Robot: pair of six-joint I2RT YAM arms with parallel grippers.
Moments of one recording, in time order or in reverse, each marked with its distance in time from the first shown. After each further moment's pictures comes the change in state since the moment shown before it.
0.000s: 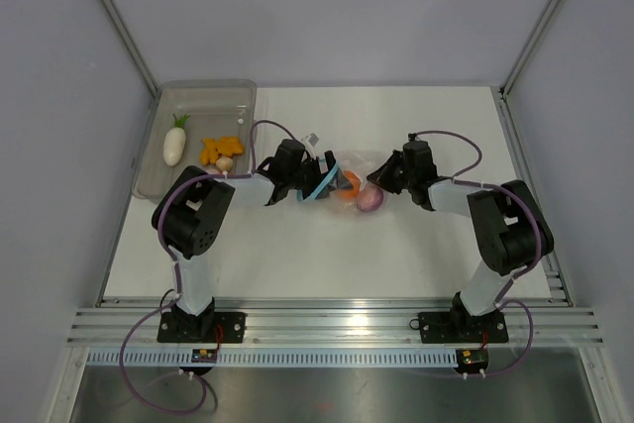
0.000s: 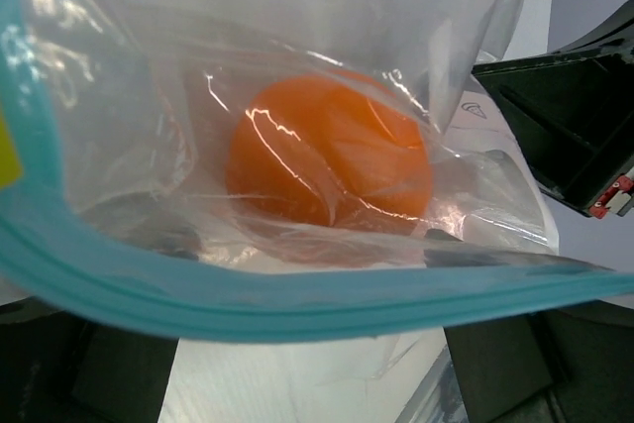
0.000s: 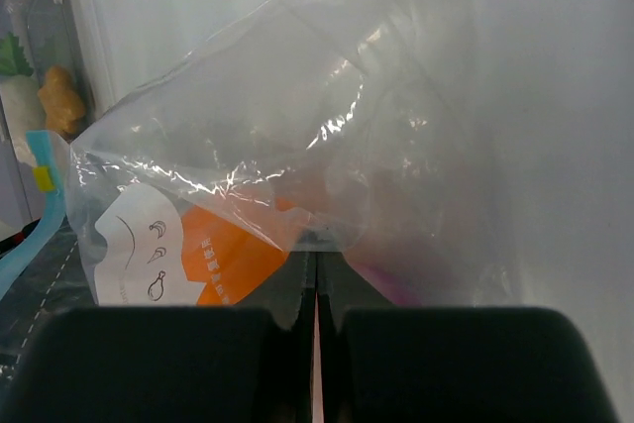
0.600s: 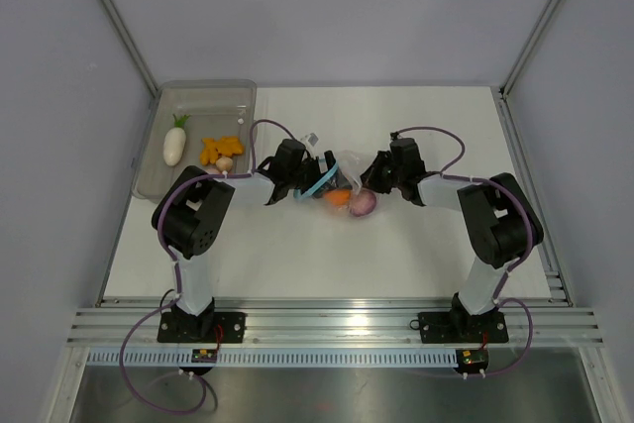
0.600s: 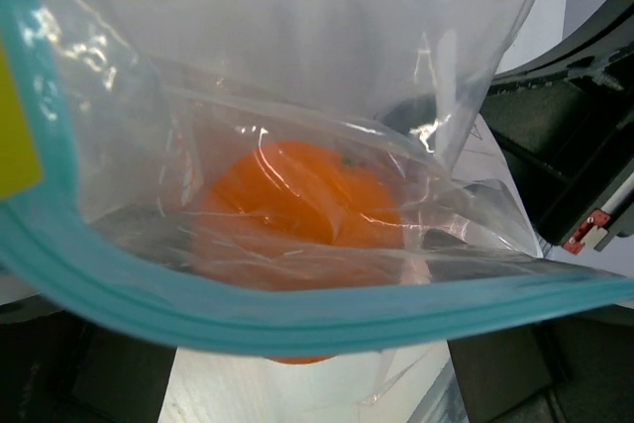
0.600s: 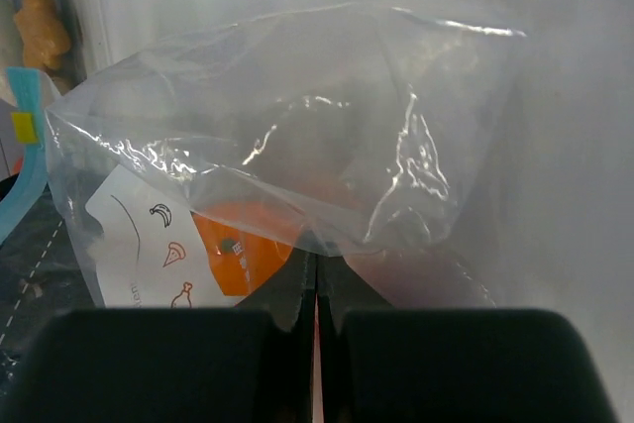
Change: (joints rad) left arm 0.000 0.000 0.010 -0.023 -0.030 0.013; right arm 0.051 0.087 0.089 -0.044 -0.064 -0.058
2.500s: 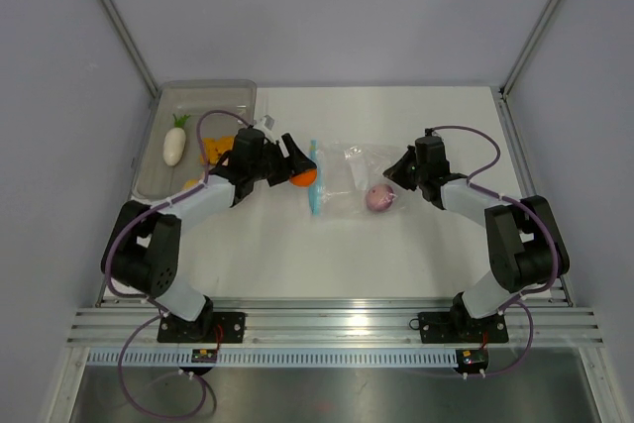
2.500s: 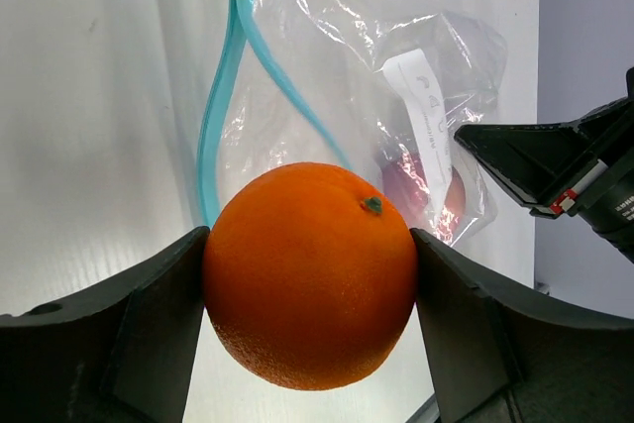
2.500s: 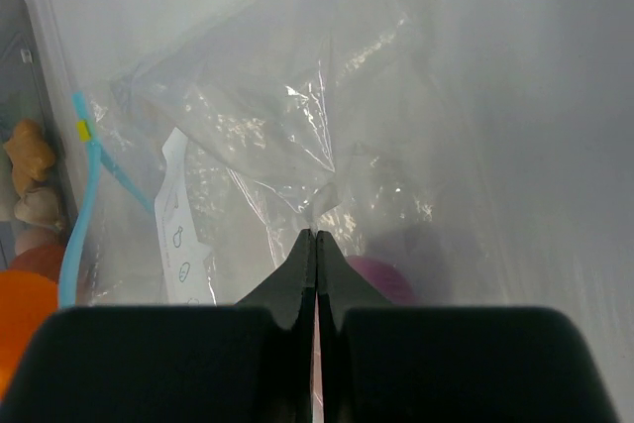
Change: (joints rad) left arm 0.155 -0.336 -0.115 -0.141 -0.109 0.032; right arm -0.102 -0.194 -0.068 -0.116 0.177 0.000
